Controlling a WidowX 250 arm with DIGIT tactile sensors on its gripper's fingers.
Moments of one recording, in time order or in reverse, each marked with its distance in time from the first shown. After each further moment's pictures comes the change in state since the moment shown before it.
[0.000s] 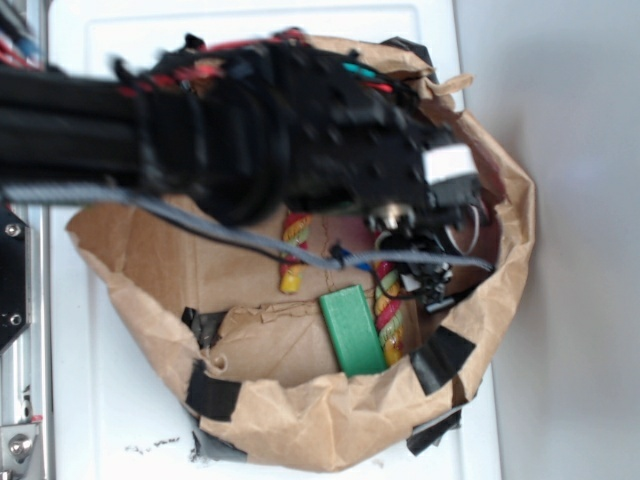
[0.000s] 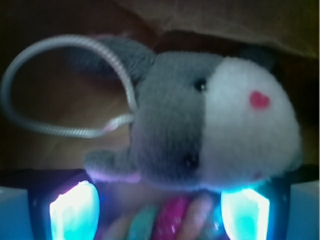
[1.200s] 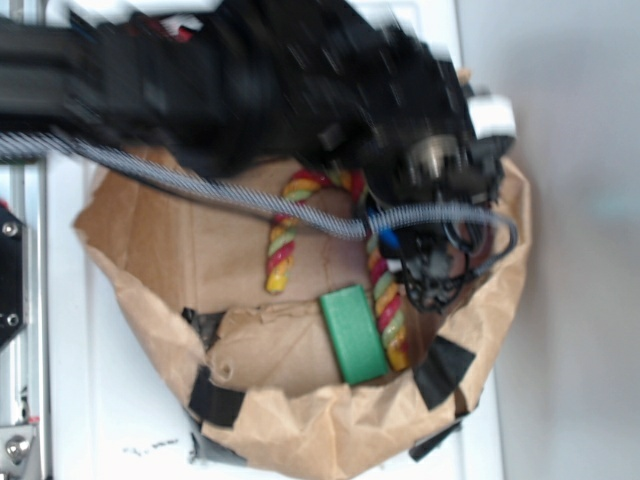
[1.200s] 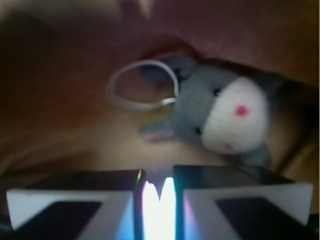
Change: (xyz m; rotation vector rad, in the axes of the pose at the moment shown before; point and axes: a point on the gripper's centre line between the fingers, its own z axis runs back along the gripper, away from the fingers) arm -0.005 -0.001 0.061 -0.184 0.139 -0.099
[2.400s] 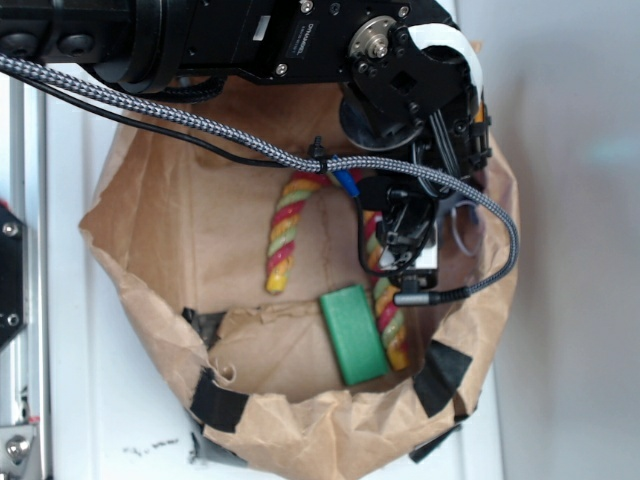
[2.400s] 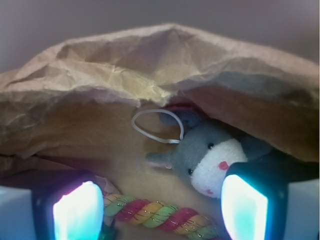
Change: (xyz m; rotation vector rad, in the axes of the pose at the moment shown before) arm 0.013 0.010 0.004 -0.097 -0.179 -0.269
